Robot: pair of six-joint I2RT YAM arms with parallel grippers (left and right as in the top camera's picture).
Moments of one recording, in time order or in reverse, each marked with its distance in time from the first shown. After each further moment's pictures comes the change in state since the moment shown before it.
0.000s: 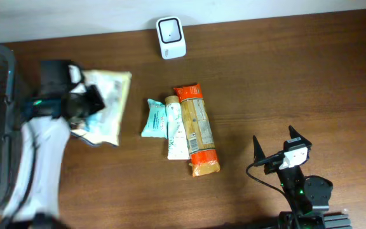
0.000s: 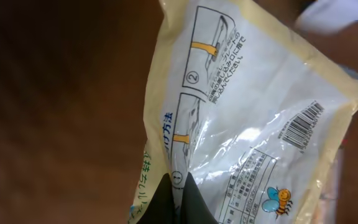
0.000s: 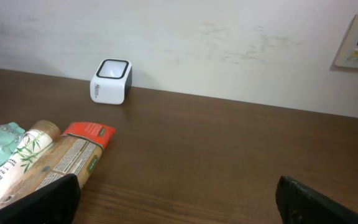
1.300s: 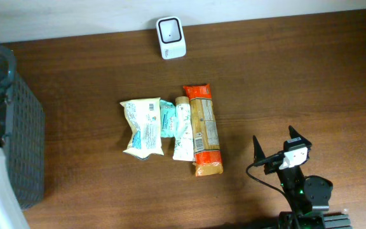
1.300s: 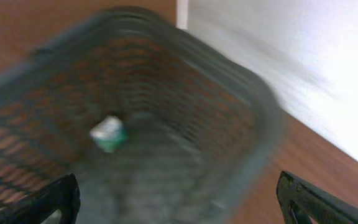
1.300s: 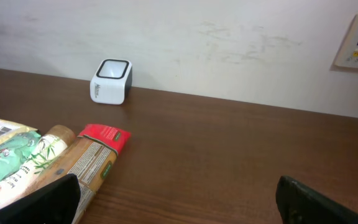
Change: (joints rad) left arm 0.373 -0.141 0.365 -0.050 -0.464 0.051; right arm 0.000 0.000 0.000 0.000 0.000 0.000
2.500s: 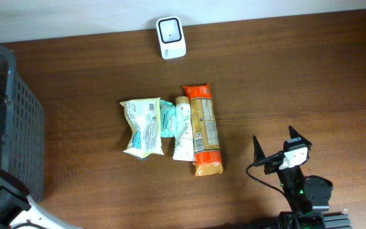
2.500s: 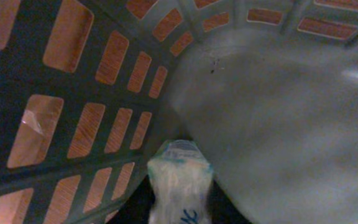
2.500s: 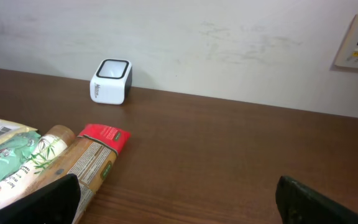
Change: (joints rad) left arm 0.363 0.713 0.000 0.335 0.259 0.711; right arm 0.000 0.000 0.000 0.000 0.000 0.000
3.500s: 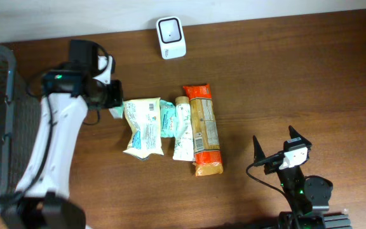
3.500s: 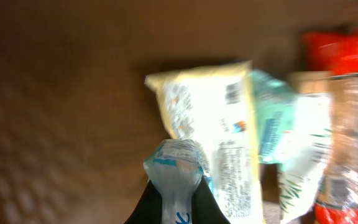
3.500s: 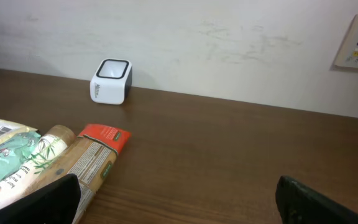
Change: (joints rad) left arm -0.877 -0.419 -0.117 -0.516 0.150 -0.526; right arm 0.000 0.000 0.000 0.000 0.000 -0.001
